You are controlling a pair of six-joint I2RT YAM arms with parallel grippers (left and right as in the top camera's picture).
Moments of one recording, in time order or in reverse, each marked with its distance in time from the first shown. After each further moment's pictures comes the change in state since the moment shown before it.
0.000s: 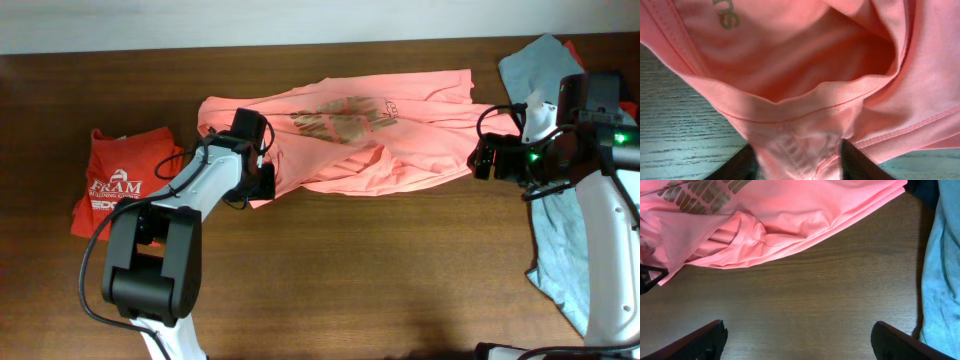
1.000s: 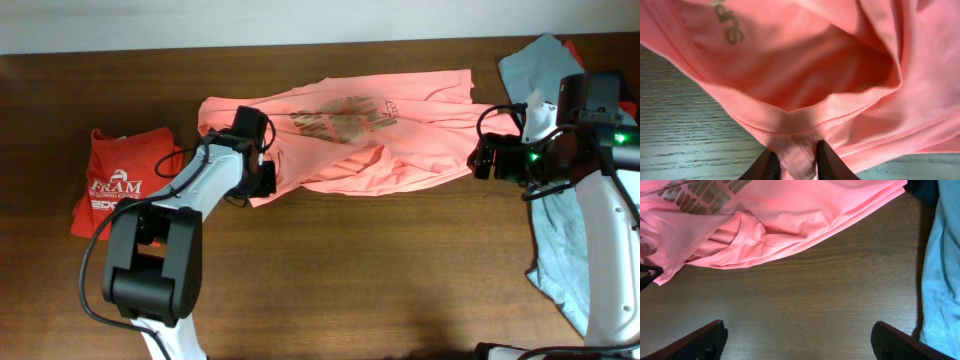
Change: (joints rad) left arm -0.012 0.000 0.013 0.007 -0.018 -0.006; right arm 0.000 0.000 0.000 0.001 0.000 0.000
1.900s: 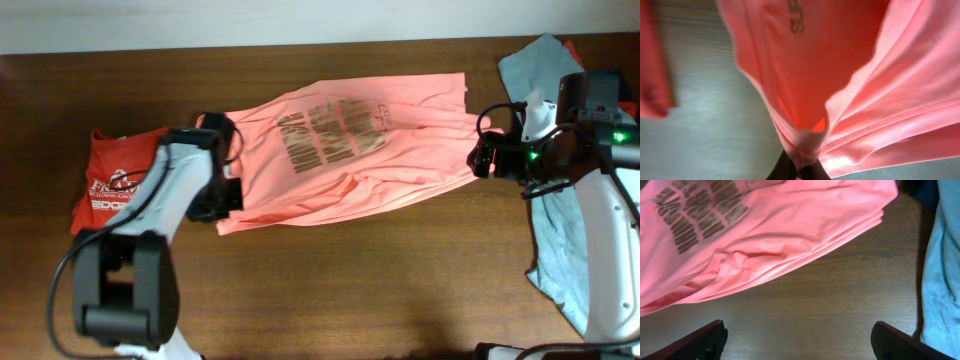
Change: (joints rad) left arm 0.129 -0.144 0.007 -0.408 -0.053 0.001; right arm 0.000 0.011 0.000 0.012 0.000 0.000
